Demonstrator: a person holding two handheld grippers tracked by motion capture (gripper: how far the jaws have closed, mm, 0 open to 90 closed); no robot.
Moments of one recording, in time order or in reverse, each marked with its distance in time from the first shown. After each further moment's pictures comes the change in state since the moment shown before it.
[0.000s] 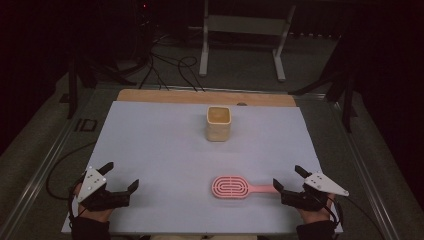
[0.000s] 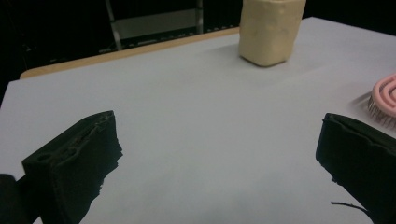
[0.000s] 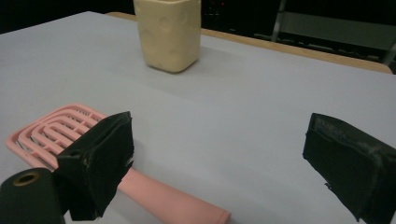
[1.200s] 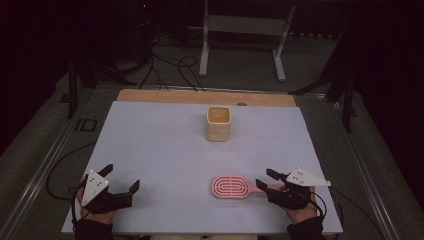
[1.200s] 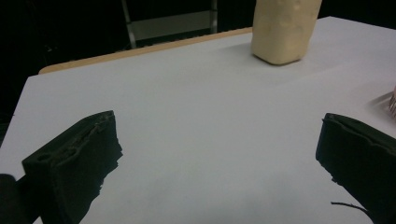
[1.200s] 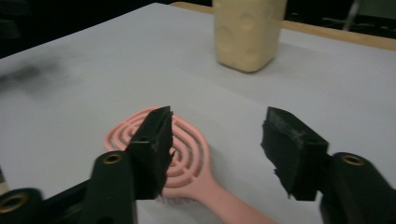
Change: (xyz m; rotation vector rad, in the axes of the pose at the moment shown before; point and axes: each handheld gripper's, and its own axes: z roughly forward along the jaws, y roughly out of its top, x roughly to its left) left arm -0.008 -0.008 0.002 -0.017 0.065 -0.008; right arm 0.034 0.021 0.019 0.069 0.240 0.007
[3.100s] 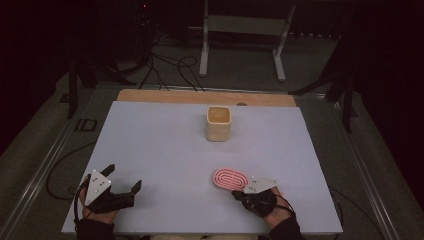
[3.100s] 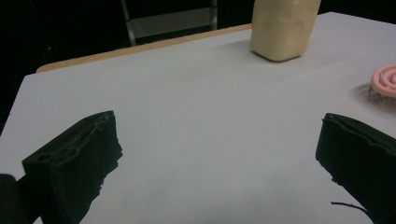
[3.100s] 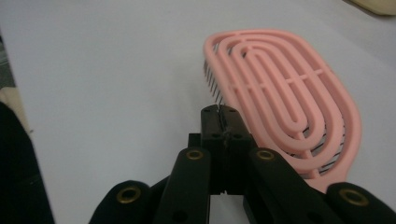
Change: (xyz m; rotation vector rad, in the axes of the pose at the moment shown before) left arm -0.003 0.000 0.003 0.015 0.003 0.008; right arm 0.046 -0.015 0.065 0.306 0.146 -0.222
